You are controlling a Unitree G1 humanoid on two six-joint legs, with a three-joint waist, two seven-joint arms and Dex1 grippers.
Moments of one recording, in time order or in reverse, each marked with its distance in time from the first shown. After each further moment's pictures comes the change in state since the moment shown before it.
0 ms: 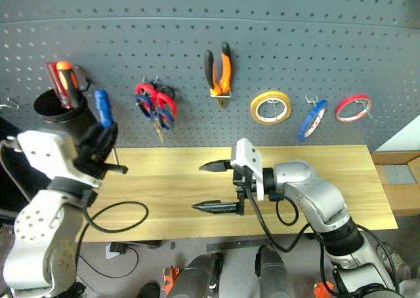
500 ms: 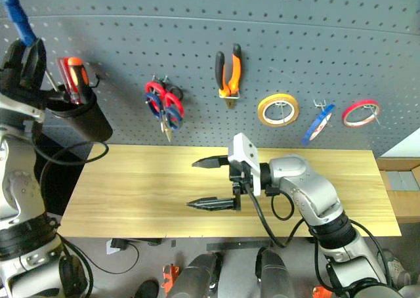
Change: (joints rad) left arm -0.398 0.182 0.082 0.512 0.001 -0.255 -0.049; right arm -0.028 0.026 0.001 0.038 0.001 -0.037 0.034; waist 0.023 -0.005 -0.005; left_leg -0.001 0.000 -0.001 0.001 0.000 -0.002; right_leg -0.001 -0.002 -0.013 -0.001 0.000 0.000
